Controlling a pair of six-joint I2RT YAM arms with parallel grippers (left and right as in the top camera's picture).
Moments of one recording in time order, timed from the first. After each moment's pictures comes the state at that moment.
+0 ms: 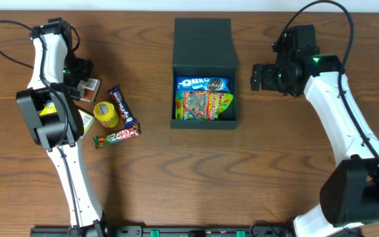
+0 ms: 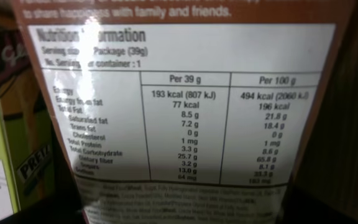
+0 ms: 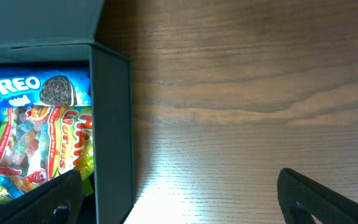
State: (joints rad) left arm 0.22 2.54 2.23 -1.33 -0.04 -1.10; right arm 0.10 1.75 1.46 -0.87 -0.08 0.19
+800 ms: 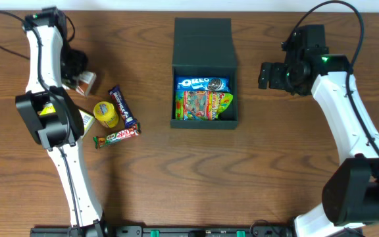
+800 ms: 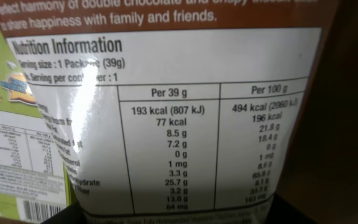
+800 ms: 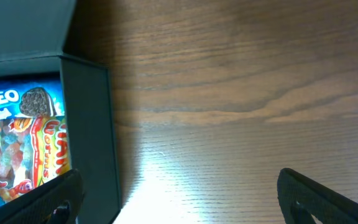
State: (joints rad) left arm 0.22 2.54 2.47 -1.50 -0.04 -1.03; right arm 0.04 1.75 1.46 -0.87 -0.08 0.19
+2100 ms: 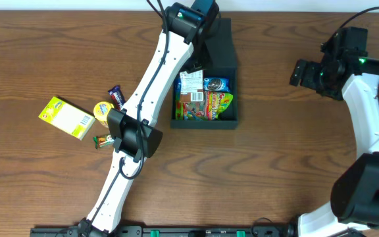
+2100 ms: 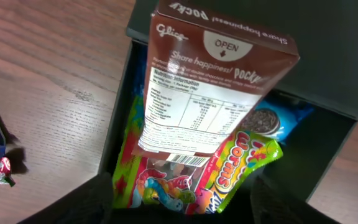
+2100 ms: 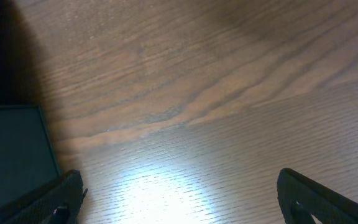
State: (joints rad) left arm -0.51 2.54 2.83 -1.68 -0.03 -0.80; right arm -0.16 1.75 1.46 -0.87 -0.07 0.19
